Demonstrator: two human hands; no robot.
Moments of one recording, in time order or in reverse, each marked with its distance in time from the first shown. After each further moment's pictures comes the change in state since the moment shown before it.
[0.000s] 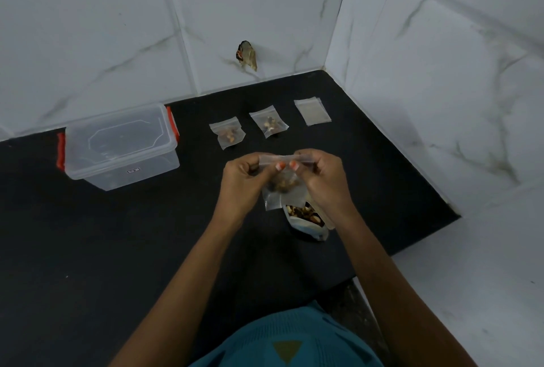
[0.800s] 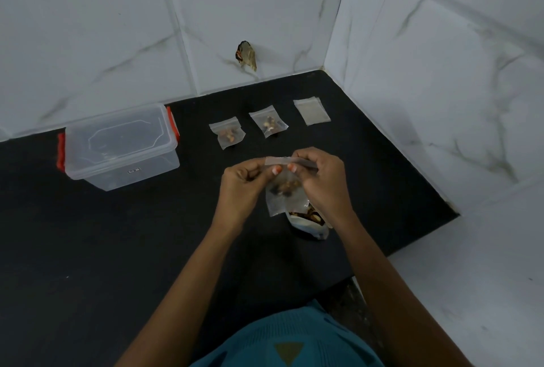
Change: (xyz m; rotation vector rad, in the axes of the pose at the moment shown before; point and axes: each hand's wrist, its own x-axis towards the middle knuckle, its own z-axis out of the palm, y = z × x) left_hand -0.008 -0.004 -0.002 -0.069 0.011 -0.037; right_hand -0.003 -0.002 0.003 -0.145 0.037 -0.130
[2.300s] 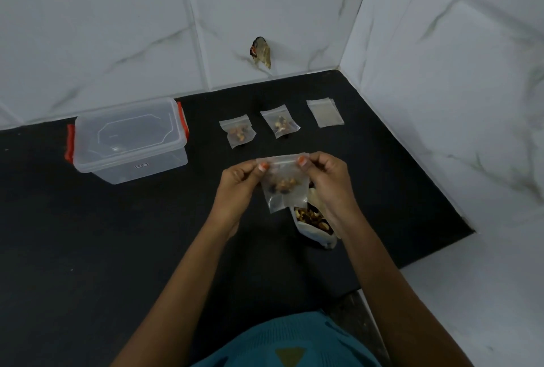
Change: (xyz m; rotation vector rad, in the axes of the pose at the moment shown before) left_hand 0.015 -0.017 -0.021 -0.043 0.071 -0.186; right_hand 0.022 0.021 0.010 0.291 -0.045 0.276
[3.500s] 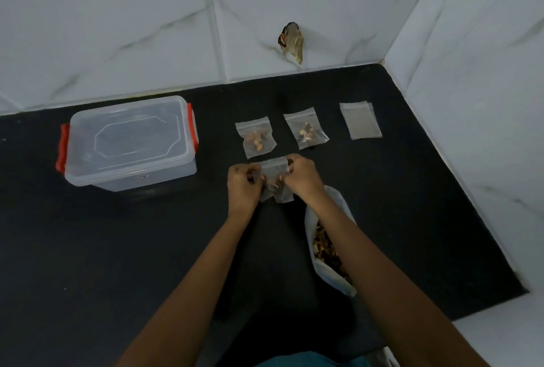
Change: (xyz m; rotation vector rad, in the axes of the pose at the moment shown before) left_hand 0.116 -0.086 -0.028 0.508 0.391 -0.189; right_hand 0.143 0.070 0.067 -0.736 -0.256 0.161
